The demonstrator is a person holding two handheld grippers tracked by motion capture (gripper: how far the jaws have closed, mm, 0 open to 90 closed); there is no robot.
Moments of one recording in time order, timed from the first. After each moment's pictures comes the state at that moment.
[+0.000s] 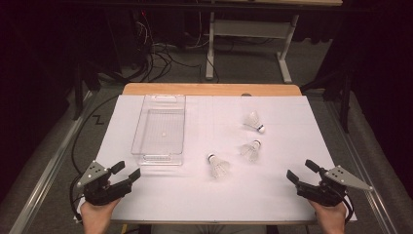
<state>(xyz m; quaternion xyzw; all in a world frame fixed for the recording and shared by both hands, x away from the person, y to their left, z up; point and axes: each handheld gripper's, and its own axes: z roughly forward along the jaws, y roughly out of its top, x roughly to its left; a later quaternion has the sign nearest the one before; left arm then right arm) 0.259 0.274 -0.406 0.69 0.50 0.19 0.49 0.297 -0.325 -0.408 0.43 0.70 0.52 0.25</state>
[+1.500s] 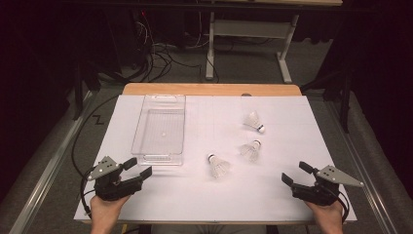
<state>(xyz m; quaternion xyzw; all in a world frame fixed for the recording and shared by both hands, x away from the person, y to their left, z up) 0.270 0.247 -0.392 0.71 0.46 0.16 0.50 0.302 -0.317 -0.413 0.41 0.73 0.49 0.23</state>
